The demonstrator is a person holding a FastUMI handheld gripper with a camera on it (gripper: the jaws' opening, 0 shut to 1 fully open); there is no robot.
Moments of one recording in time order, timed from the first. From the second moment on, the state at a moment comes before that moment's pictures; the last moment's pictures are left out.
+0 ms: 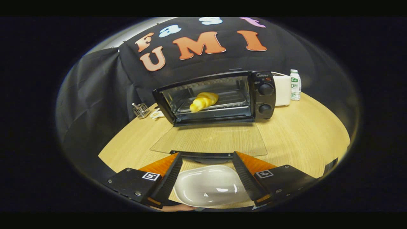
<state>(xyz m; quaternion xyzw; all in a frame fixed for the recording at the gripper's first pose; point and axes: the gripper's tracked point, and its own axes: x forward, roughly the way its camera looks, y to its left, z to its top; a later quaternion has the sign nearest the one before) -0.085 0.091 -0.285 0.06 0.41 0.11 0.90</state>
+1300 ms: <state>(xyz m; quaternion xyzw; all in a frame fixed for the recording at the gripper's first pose) 0.022 0.092 -0.224 0.08 0.37 0.10 0.92</state>
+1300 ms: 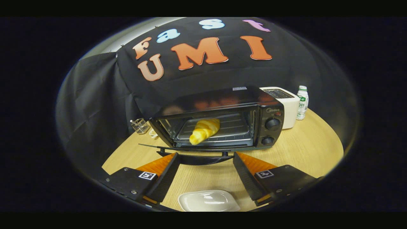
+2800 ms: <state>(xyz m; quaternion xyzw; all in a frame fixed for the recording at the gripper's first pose) 0.023 0.070 0.036 0.02 0.03 0.10 0.99</state>
